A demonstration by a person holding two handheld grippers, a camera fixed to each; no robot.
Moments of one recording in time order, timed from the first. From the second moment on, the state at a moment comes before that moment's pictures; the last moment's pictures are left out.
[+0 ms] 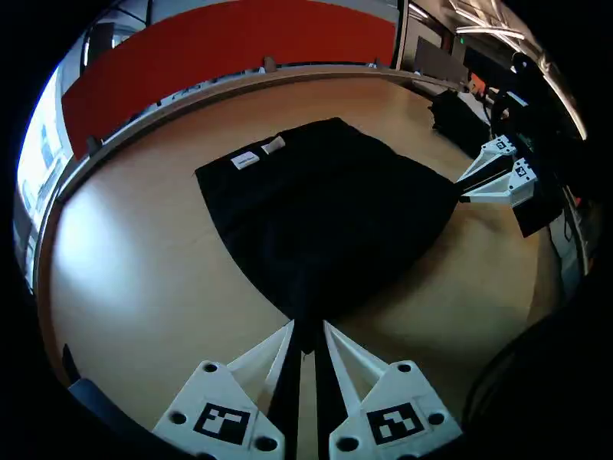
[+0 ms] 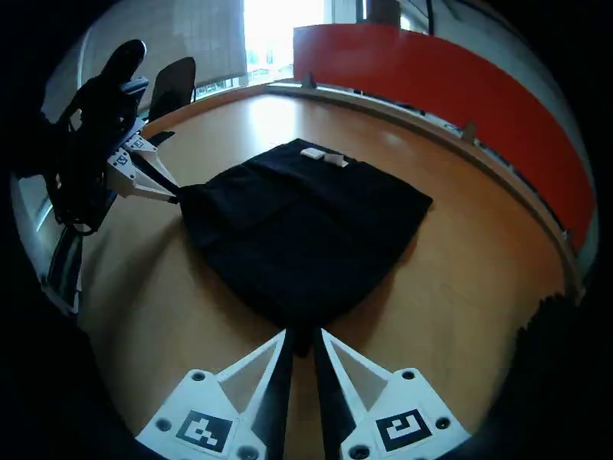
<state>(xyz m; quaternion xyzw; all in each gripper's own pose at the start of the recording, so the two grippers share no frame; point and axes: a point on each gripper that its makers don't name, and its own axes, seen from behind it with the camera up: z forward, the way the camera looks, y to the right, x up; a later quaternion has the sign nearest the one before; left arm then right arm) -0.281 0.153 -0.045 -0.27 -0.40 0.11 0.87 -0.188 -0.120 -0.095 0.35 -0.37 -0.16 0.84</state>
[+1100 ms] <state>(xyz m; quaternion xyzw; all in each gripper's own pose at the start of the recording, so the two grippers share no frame) -0.198 0.157 -0.076 -0.27 -0.42 0.08 0.86 -0.088 -0.118 -0.115 0.35 -0.33 -0.14 0.86</state>
